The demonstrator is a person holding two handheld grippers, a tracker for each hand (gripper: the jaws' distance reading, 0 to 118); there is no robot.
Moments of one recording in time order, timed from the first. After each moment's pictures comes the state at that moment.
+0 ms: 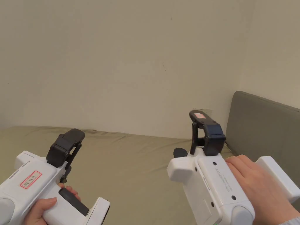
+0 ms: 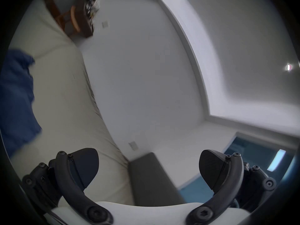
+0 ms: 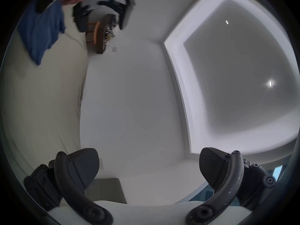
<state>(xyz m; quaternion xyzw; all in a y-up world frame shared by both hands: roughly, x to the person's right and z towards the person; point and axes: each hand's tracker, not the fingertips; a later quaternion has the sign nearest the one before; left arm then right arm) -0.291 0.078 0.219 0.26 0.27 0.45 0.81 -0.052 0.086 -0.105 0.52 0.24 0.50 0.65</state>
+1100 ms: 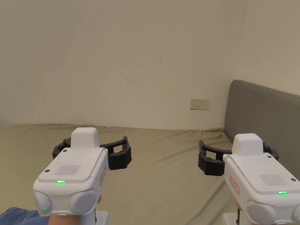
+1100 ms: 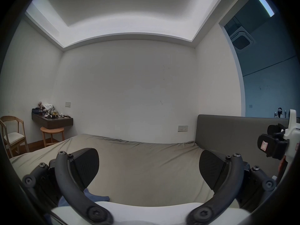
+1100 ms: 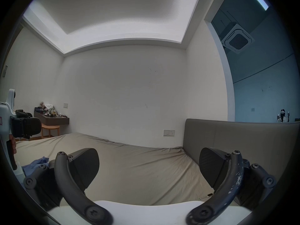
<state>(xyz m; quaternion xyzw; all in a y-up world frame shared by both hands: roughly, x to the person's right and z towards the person) -0.205 0.124 0.141 0.04 0.41 0.01 0.91 -0.024 0.072 -0.078 0.06 0.43 0.03 0.90</state>
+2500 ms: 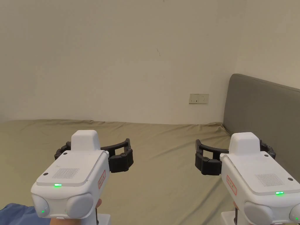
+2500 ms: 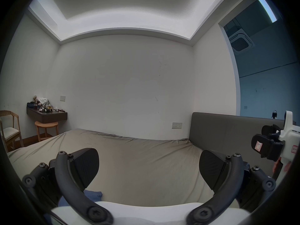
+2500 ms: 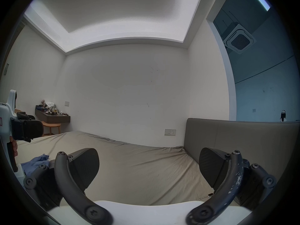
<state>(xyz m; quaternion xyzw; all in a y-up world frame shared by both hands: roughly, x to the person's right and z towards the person) -0.203 0.112 0.135 0.03 0.39 0.03 0.92 -0.024 0.058 -0.081 0.06 0.44 0.03 0.90</state>
